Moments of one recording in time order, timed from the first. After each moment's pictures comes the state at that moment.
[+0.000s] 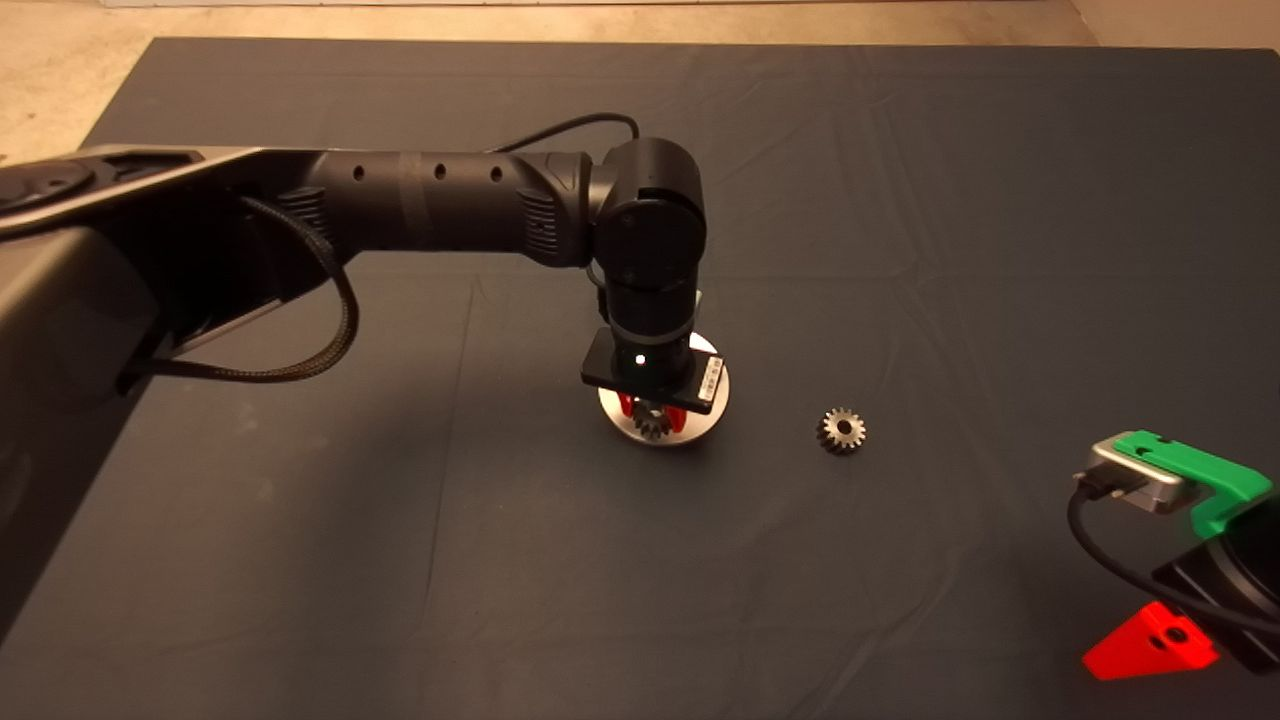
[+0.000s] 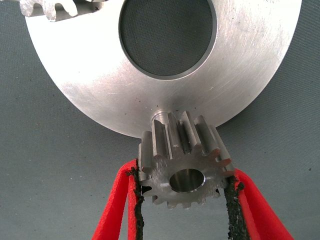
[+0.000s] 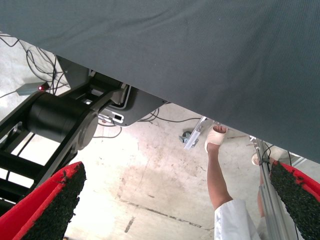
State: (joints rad) left arm -0.39 2.91 -1.29 0.21 1.51 -1.30; right arm 0.51 1.96 -0.41 0.15 -1.47 1.23
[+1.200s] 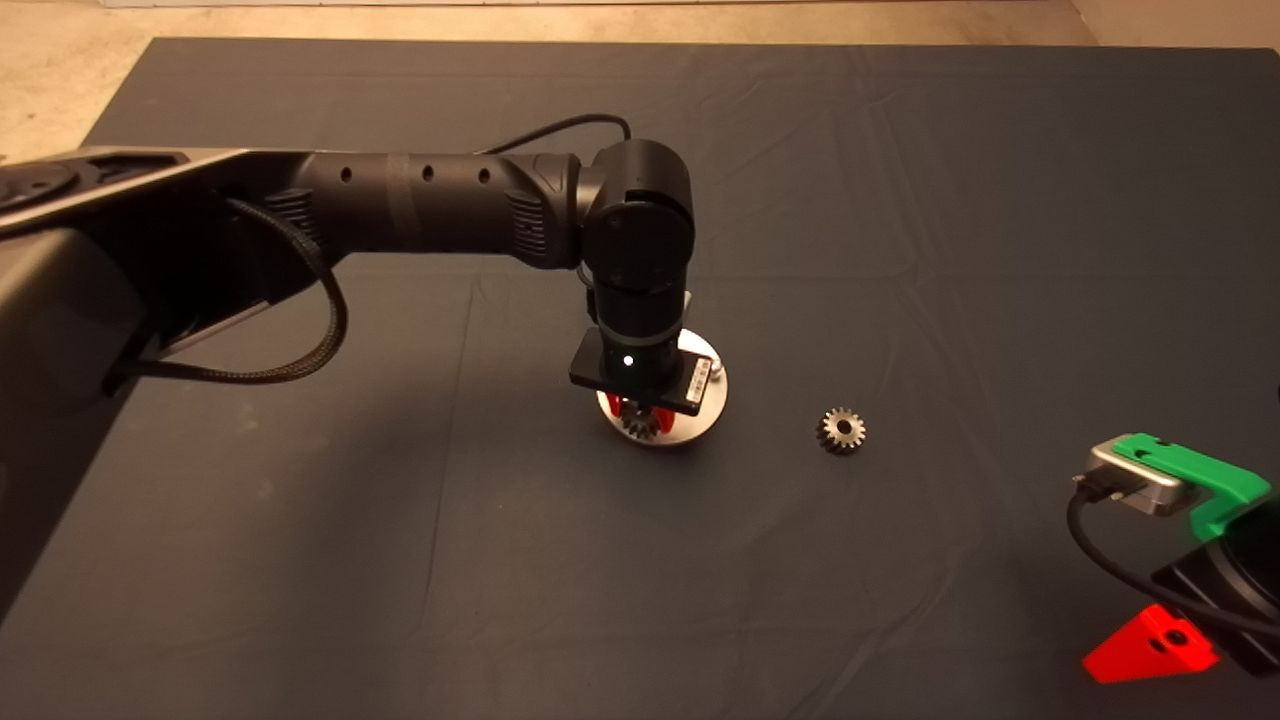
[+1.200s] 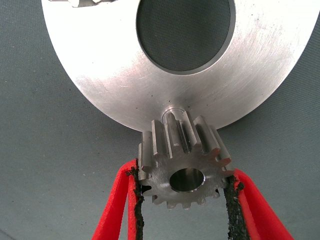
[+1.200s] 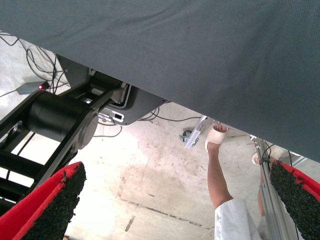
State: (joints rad) left arm -0.39 2.89 -1.27 0.21 1.52 -1.30; right arm 0.50 1.96 -0.41 0.15 -1.47 1.23
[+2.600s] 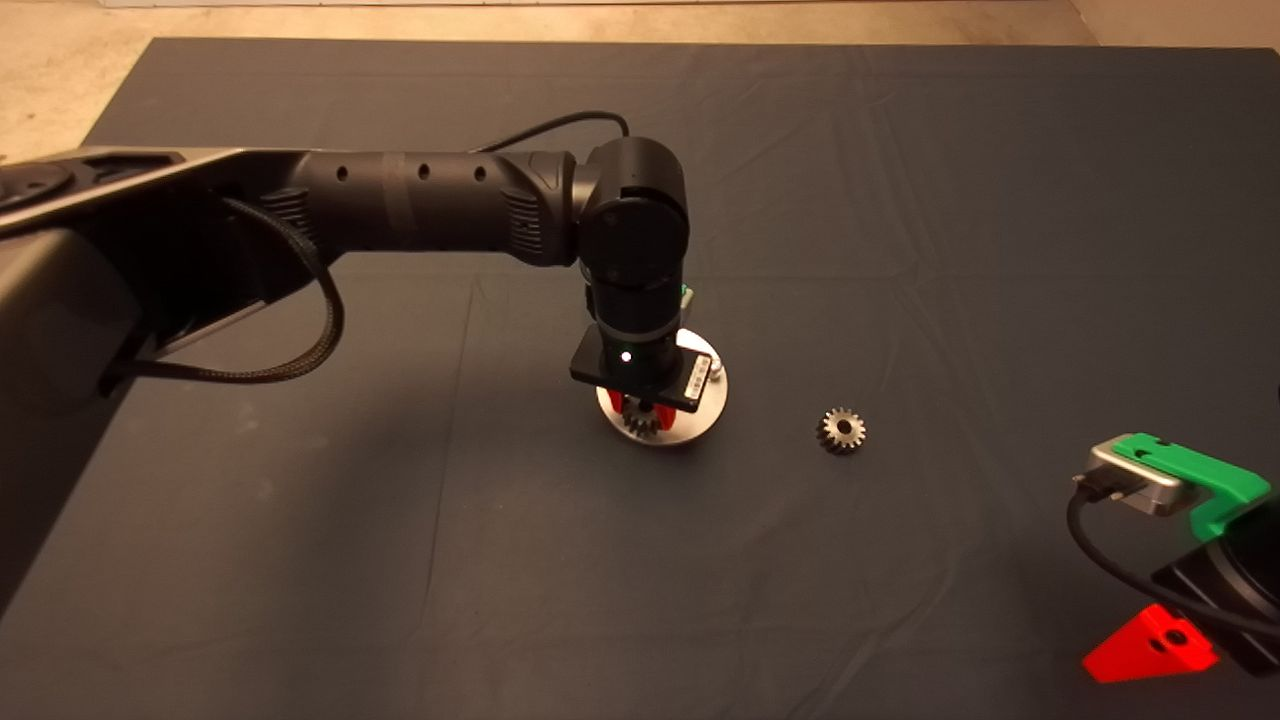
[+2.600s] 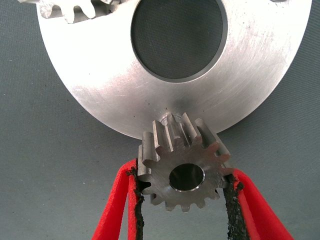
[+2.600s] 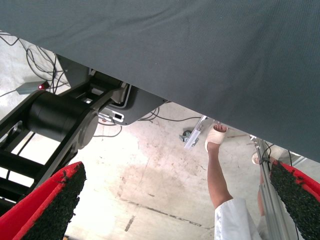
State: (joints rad) left arm -0.39 2.88 -1.27 0.22 1.49 -1.27; right arm 0.50 1.96 -0.41 0.15 -1.47 1.23
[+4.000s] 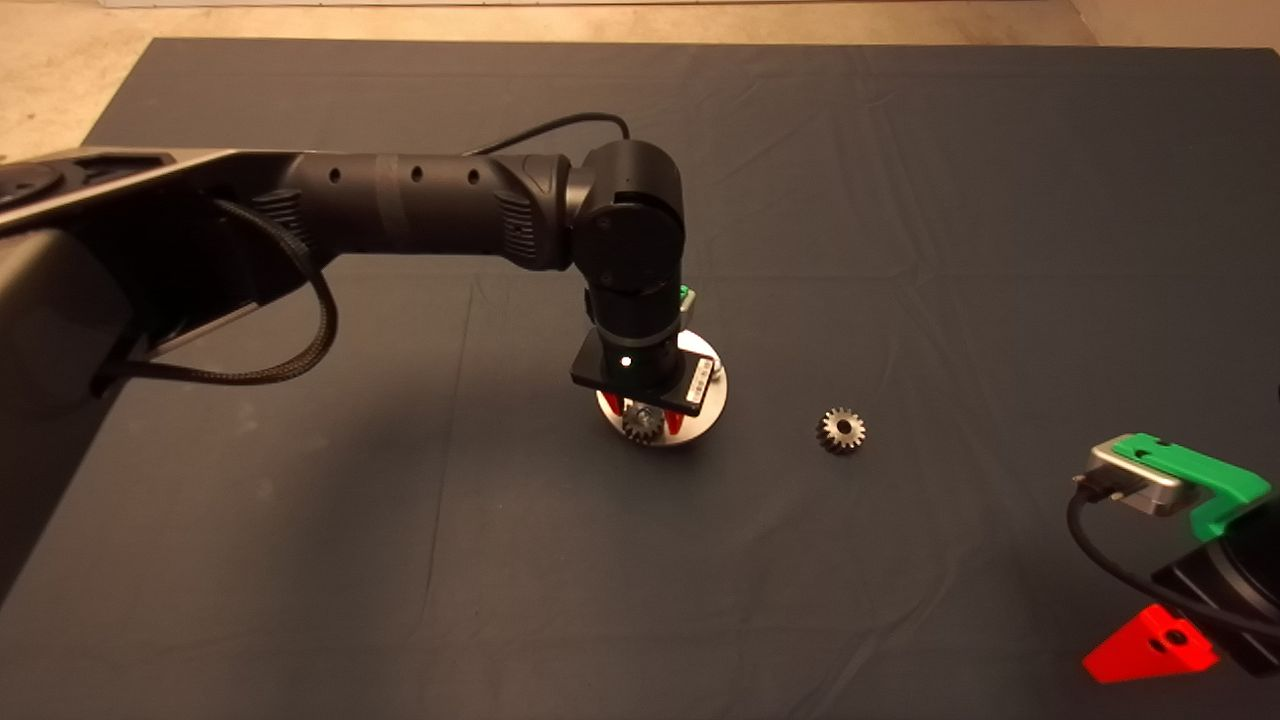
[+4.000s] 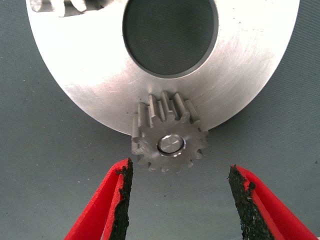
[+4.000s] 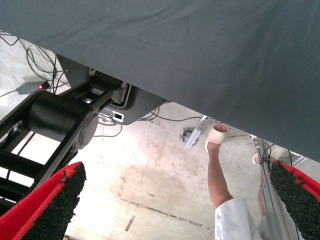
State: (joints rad) left arm -0.39 2.87 -1.25 0.22 1.47 -1.26; right arm 0.50 1.96 -0.41 0.15 -1.47 1.23
